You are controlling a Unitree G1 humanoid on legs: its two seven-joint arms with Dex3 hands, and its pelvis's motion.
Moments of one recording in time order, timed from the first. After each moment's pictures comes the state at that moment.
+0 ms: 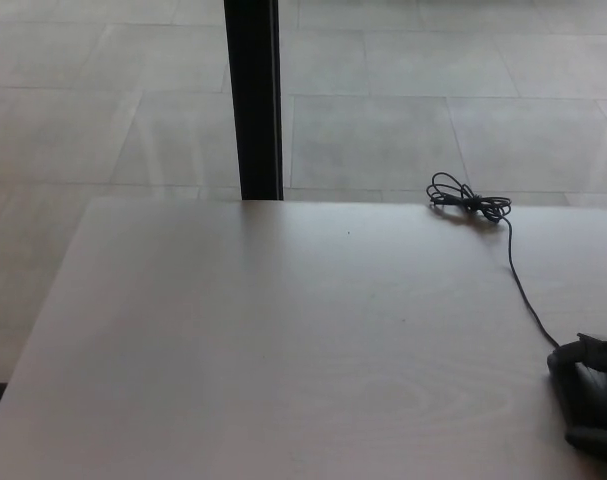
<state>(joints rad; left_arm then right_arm) -0.02 0.64 0.68 1.24 -0.34 -0.11 -0.05 -0.25 -0.73 0.32 0.47 -0.59 -0.16 -0.16</state>
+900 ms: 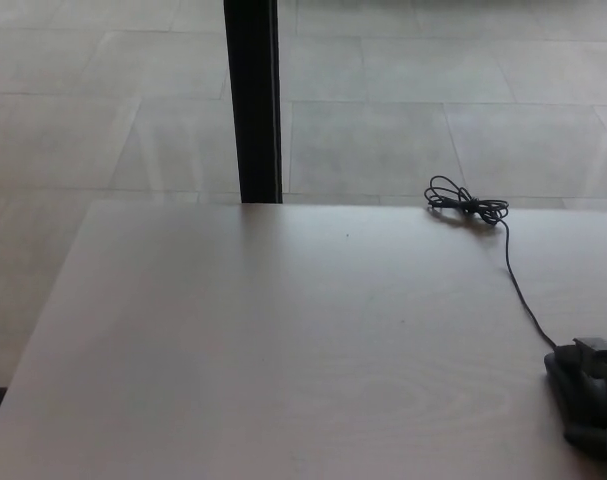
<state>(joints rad) -0.05 0.64 0.70 1.25 -0.38 -0.11 -0.05 -0.31 -0.72 0.41 0.64 -0.69 -0.23 -0.27</state>
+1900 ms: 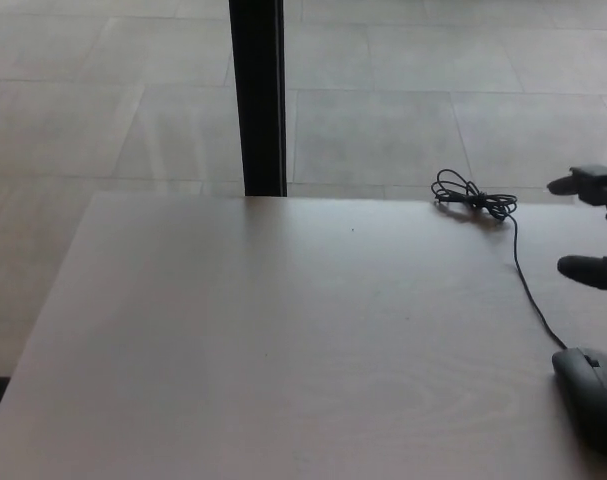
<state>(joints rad) -0.04 0.65 0.70 1.25 -0.40 -0.11 -0.06 -0.67 -0.77 0.28 0.54 -0.69 -0.21 -0.11</state>
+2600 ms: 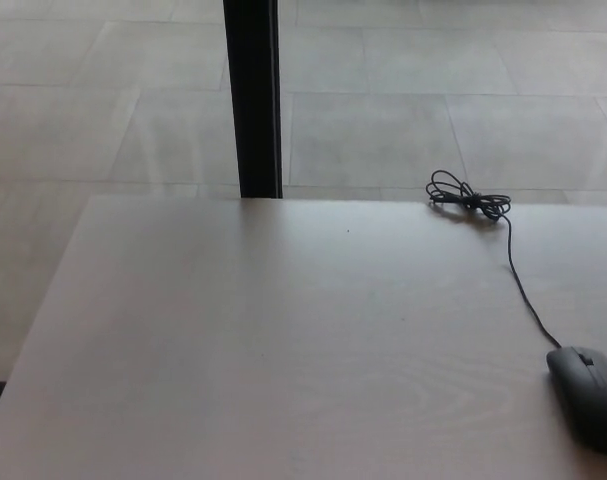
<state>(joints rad) -0.03 0.65 0.69 1.26 -0.41 -0.11 -0.07 -0.39 -0.89 -0.16 0.38 -0.53 -0.18 -0.06</state>
